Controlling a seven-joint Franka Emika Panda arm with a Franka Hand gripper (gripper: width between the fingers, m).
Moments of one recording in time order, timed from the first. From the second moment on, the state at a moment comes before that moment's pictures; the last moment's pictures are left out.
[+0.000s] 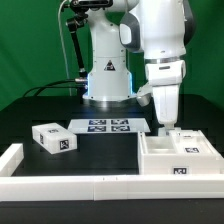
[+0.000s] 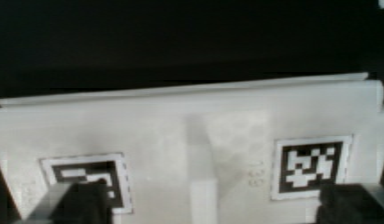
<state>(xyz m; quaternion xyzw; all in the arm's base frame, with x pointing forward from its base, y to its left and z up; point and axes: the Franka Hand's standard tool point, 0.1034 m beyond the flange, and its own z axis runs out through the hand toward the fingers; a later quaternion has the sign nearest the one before) 0.410 0.117 0.020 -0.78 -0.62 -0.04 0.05</state>
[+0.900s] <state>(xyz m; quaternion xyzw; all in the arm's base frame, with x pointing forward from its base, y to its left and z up) 0.410 0.114 0.026 -0.78 -0.62 -0.03 0.04</state>
